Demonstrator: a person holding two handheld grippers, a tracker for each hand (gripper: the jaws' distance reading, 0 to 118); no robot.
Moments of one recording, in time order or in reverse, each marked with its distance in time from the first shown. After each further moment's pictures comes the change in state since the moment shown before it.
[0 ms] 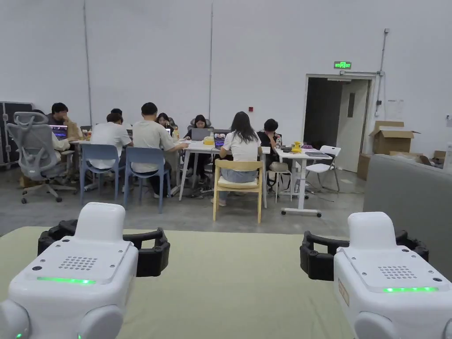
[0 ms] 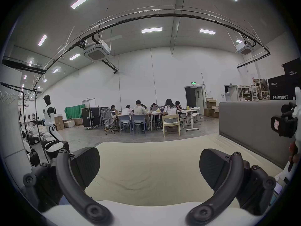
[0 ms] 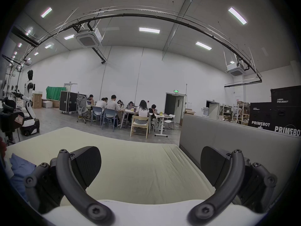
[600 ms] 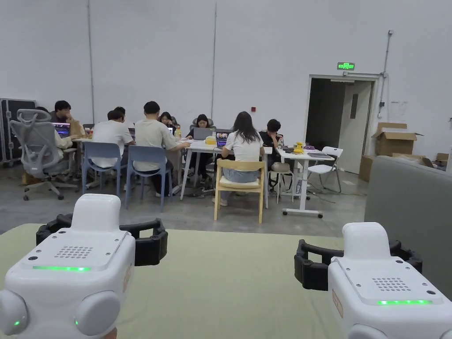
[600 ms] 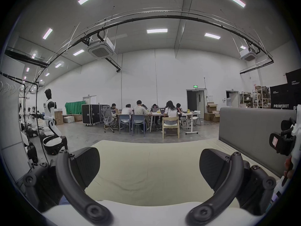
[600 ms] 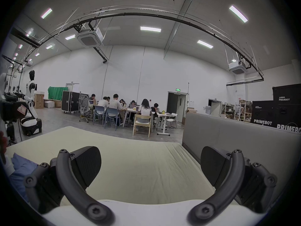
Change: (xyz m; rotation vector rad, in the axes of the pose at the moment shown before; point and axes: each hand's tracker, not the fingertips) left arm -0.008 0.005 -0.005 0.008 0.008 0.059; right arm -0.009 -0.011 0.001 -0.011 0.022 -0.009
